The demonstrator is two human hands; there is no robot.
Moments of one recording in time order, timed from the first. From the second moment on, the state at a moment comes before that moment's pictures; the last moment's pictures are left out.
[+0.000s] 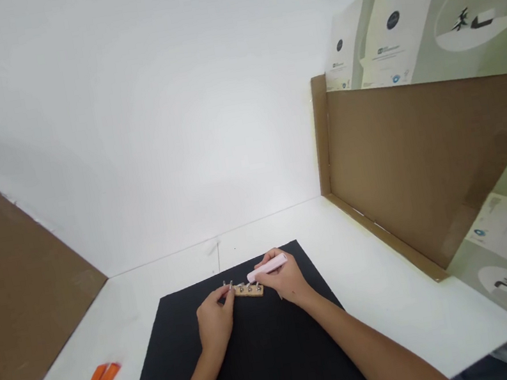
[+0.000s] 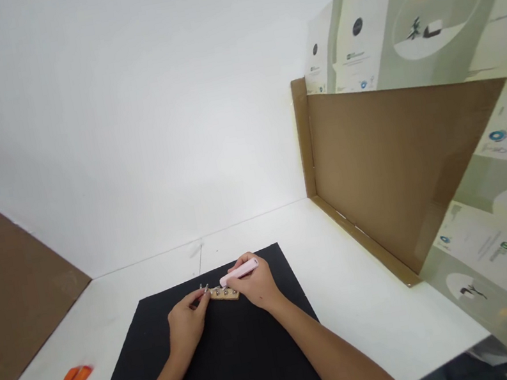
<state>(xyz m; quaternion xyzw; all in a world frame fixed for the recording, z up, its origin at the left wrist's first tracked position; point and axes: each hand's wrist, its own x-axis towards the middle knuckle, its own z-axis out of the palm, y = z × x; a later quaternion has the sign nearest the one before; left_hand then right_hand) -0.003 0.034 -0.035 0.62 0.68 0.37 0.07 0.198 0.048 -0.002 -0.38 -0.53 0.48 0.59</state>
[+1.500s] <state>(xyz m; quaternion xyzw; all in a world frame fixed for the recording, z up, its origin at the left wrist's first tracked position) 0.025 0.012 -0.032 0.73 0.65 0.20 0.04 0.200 0.052 -0.005 -0.37 -0.52 0.51 0.59</state>
